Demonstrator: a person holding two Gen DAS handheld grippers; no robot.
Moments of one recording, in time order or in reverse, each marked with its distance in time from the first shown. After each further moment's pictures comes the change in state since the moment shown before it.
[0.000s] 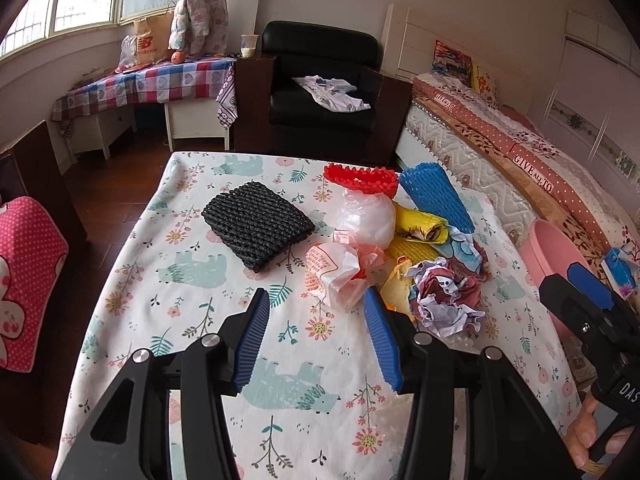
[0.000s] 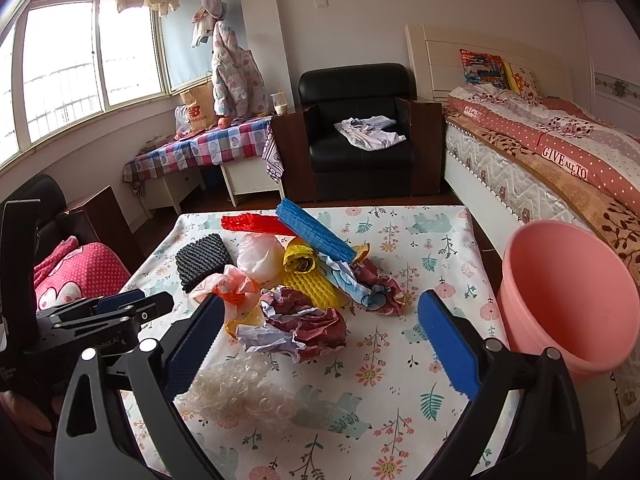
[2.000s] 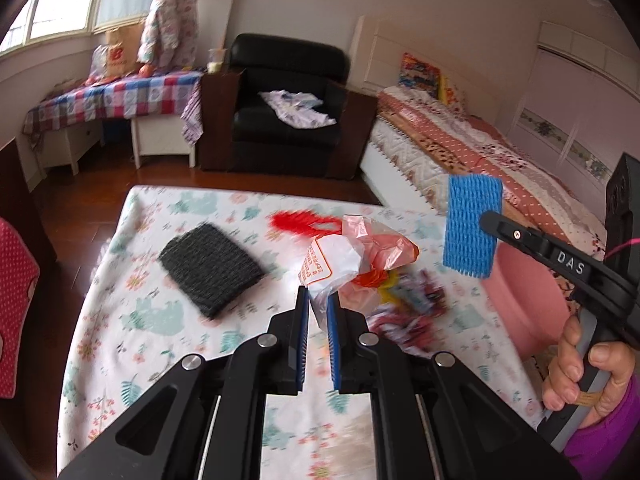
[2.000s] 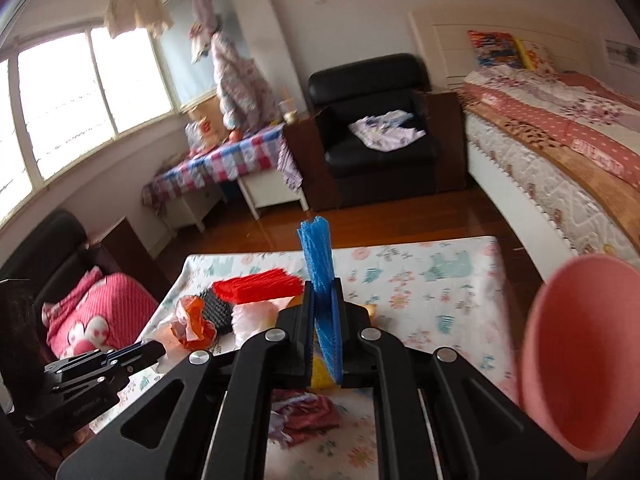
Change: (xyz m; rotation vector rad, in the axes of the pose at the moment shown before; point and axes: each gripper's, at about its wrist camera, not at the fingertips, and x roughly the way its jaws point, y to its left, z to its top) left arm -0.008 -0.030 0.034 0.034 -0.055 -0.134; right arm 0.029 -0.053 0.067 0.125 -0.003 0.102
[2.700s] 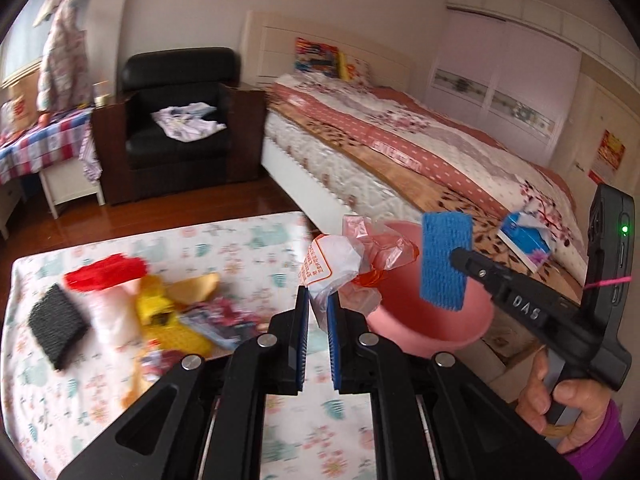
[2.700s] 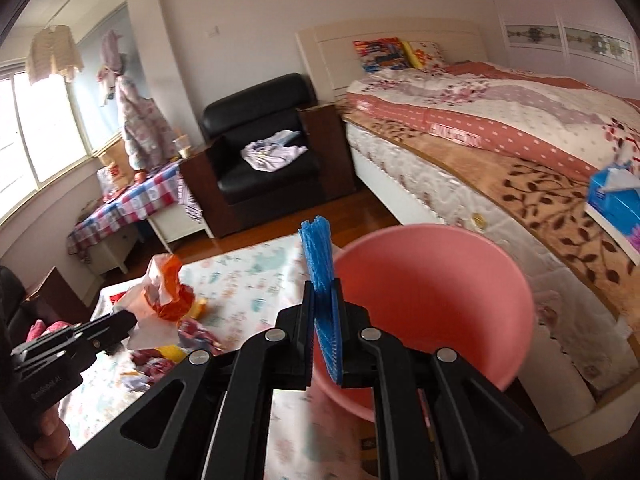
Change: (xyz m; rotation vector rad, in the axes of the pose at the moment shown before) left arm 0.036 -0.187 0.015 0.234 0.041 -0.226; right arm -0.085 -0.129 -0.028 0.150 -0.055 -0.310
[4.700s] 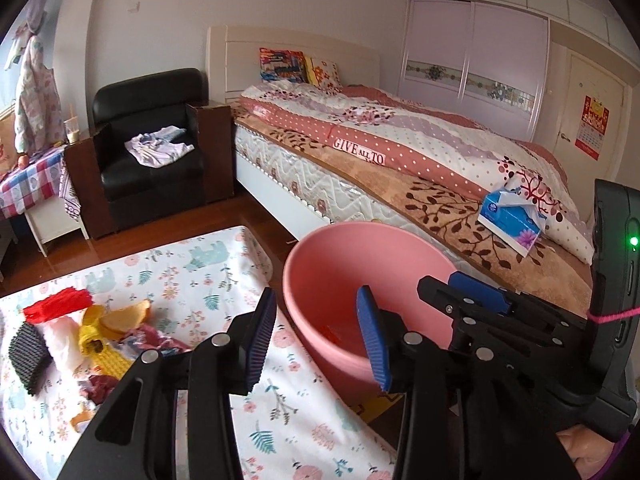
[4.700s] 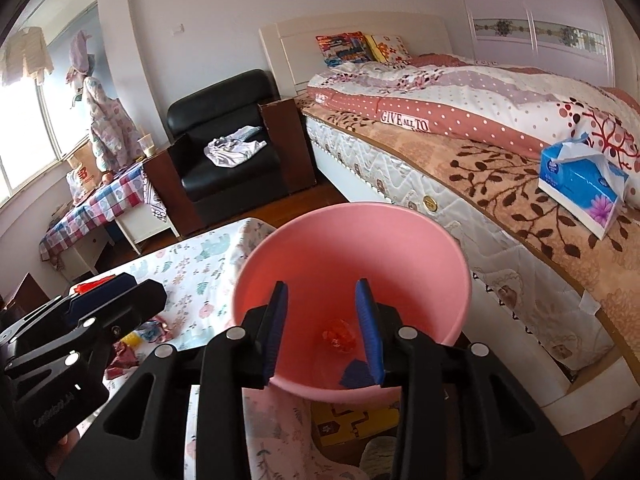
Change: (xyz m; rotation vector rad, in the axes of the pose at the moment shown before) left arm 0.032 -0.074 -0.006 0.115 -0.036 -0.001; right arm -0.018 -0.023 -0.018 0.024 0.006 -0.090
